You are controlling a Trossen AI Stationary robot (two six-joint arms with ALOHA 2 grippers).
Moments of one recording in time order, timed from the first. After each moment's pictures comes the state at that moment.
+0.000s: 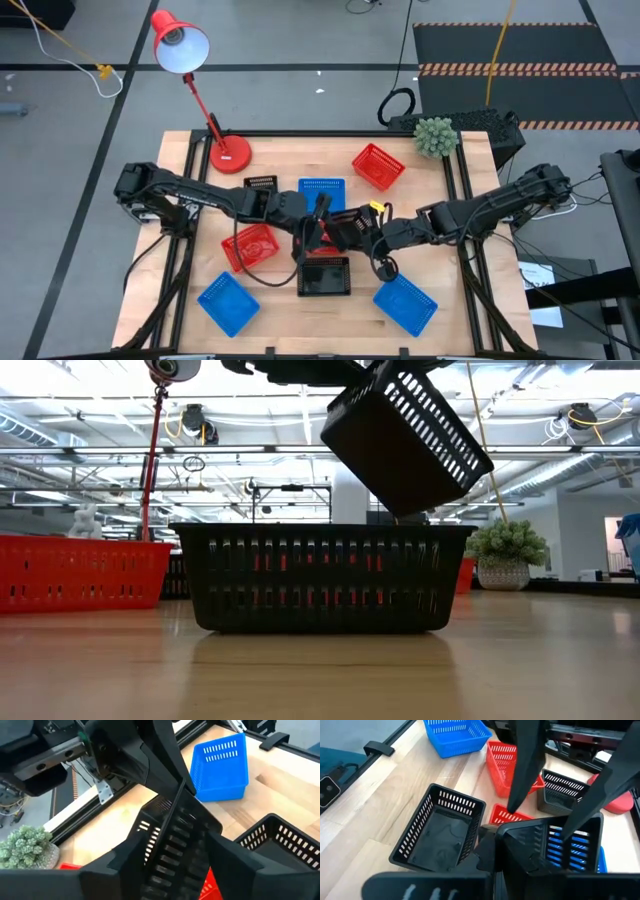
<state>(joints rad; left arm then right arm) -0.13 1.60 1.19 -0.06 0.09 0.59 0.32 1.32 1.05 -0.35 0.18 -0.15</state>
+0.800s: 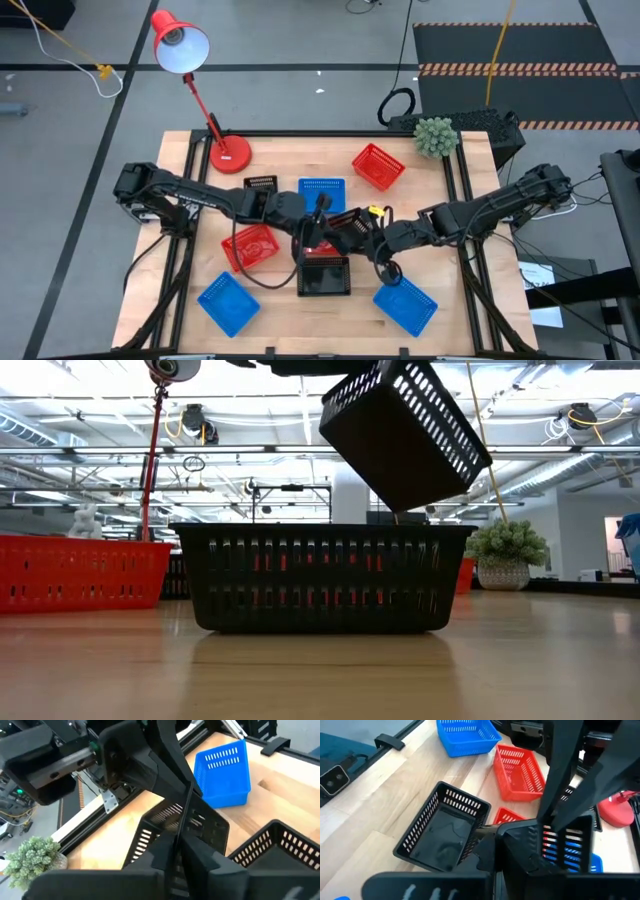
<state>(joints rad) -0.14 1.60 1.19 -0.01 0.08 0.61 0.32 1.32 1.05 -0.34 0.17 -0.23</state>
